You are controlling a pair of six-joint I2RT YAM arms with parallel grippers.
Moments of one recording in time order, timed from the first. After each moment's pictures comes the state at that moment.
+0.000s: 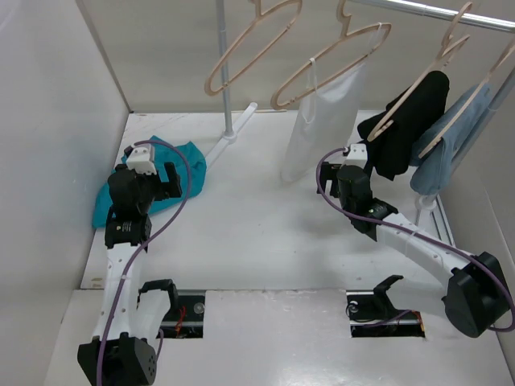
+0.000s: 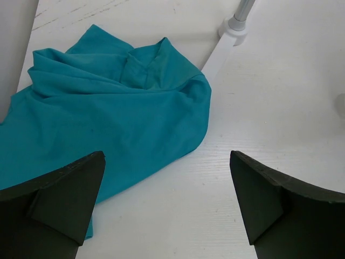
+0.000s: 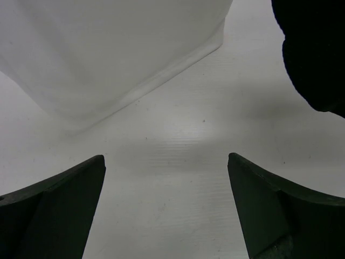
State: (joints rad) left arm 0.11 0.80 0.71 -0.24 0.18 -0.02; right arm 0.54 1.17 0.71 0.02 0.54 0.25
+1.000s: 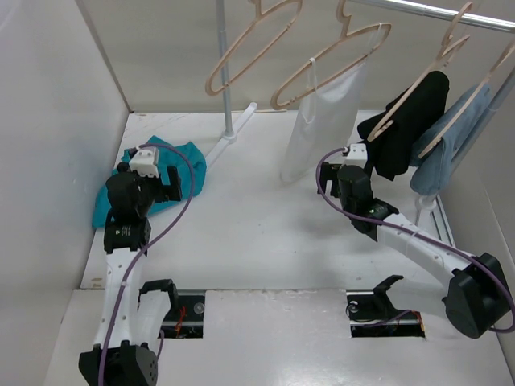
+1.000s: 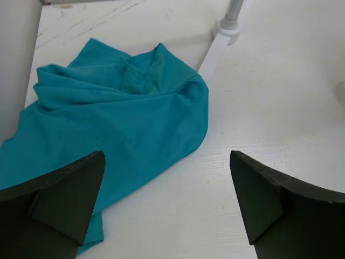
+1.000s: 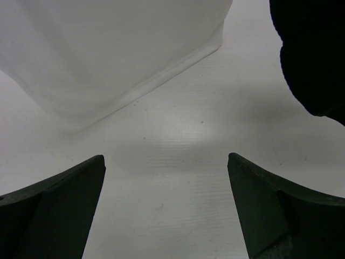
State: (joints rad) left arm 0.12 0.77 0.71 -0.25 0.20 0.04; right arm 0.54 1.16 0.71 0.02 0.55 0.25
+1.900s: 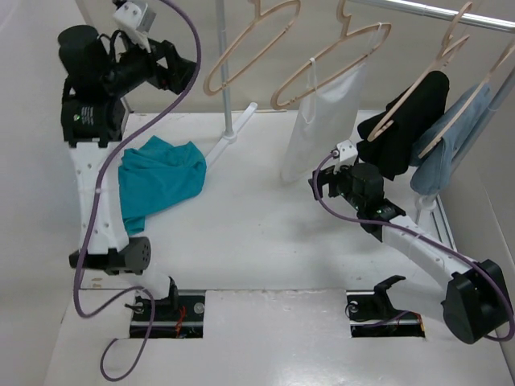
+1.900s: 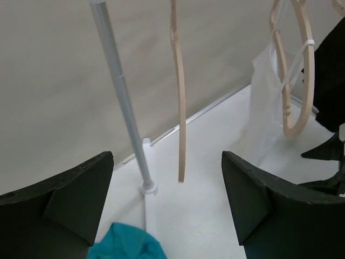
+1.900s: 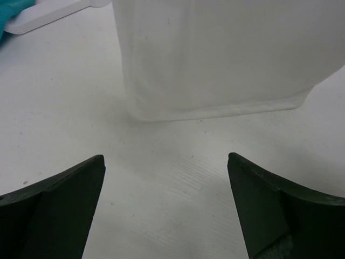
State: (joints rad) left arm 0.01 1.52 2.25 -0.71 0.67 0.05; right arm 0.44 1.13 0.67 0.17 0.01 -0.03
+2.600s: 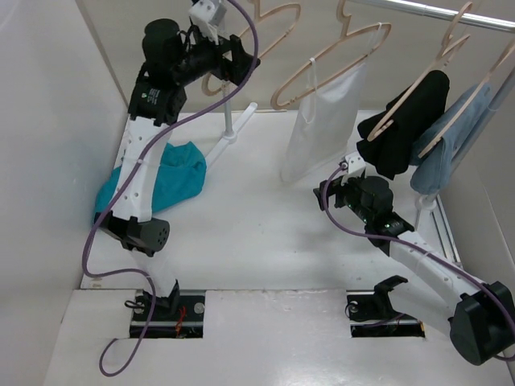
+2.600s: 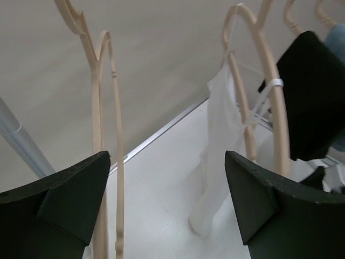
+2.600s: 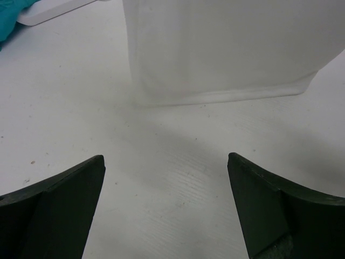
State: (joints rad) left arm -0.29 1.79 2.36 -0.52 0.56 -0.08; right arm 0.42 0.98 0.54 0.19 -0.05 -0.02
